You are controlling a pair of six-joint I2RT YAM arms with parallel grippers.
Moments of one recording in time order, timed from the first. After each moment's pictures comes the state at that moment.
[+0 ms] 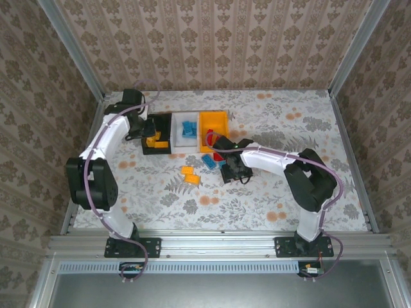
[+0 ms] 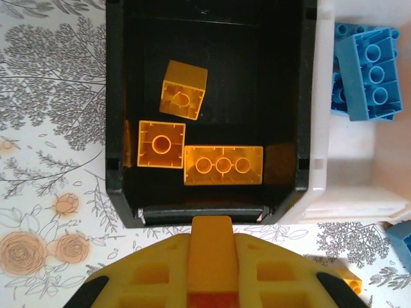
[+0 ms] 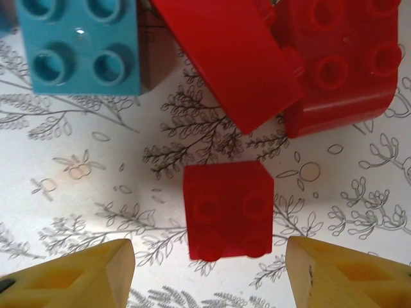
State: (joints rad) left arm -0.15 1.73 1.49 -0.91 0.11 -0.18; right arm 0.70 1.85 1.24 -0.84 0.16 0.48
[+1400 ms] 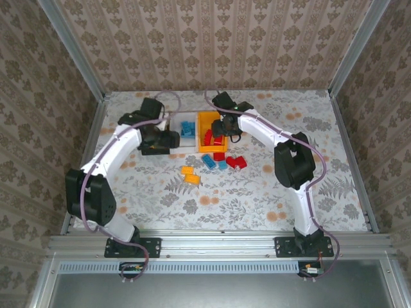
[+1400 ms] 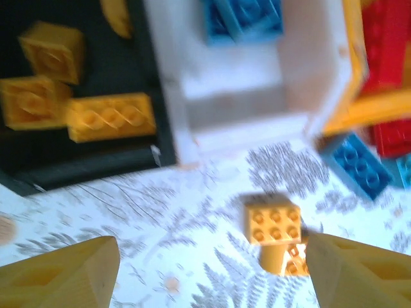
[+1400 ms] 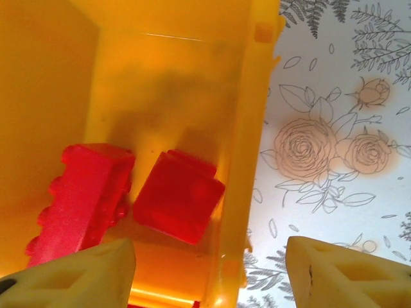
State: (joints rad) left arm -0.38 1.57 1.32 -0.91 0.09 -0.19; right arm 0.51 2.14 1.86 -0.83 0.11 0.36
